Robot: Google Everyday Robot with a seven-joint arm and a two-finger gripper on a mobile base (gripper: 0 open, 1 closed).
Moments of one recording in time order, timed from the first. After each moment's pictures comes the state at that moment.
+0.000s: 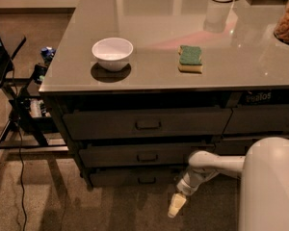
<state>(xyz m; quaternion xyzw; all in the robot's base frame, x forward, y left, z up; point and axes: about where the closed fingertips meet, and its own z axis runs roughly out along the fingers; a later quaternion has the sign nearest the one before) 0.478 -0.141 0.294 -0.56 0.80 0.22 0.07</state>
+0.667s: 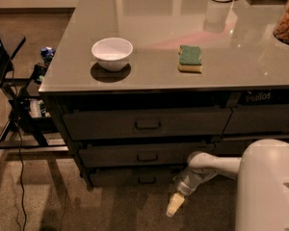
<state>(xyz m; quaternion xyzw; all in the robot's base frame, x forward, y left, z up) 0.486 -0.137 0.281 -0.55 0.80 0.22 0.07</state>
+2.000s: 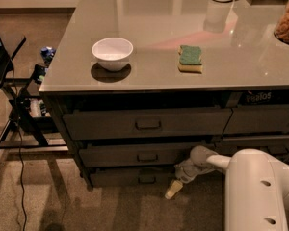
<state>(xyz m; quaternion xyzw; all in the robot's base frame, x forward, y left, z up) 0.576 -0.151 0.231 -0.52 0.82 0.21 0.15</state>
